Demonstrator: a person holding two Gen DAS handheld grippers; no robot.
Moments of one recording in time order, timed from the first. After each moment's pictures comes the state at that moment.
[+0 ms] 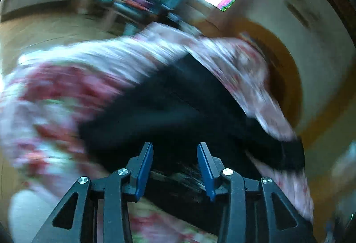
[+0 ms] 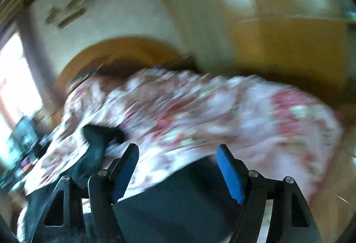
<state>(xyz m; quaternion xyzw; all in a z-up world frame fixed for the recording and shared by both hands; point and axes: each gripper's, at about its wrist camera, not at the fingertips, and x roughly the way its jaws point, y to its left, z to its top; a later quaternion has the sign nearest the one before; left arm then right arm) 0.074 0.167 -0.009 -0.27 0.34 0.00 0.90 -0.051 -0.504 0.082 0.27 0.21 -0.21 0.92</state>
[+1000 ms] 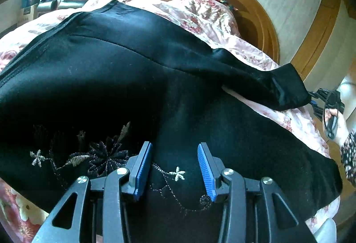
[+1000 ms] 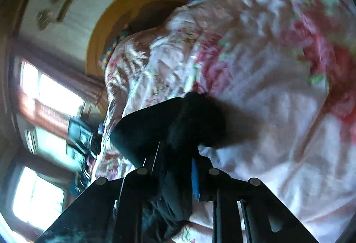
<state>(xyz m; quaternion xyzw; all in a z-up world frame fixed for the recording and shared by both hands) 0.112 0.073 -0.074 -0.16 0.38 -0.10 0.90 0.247 -0.501 0.023 0.42 0.26 -0.04 0.87</state>
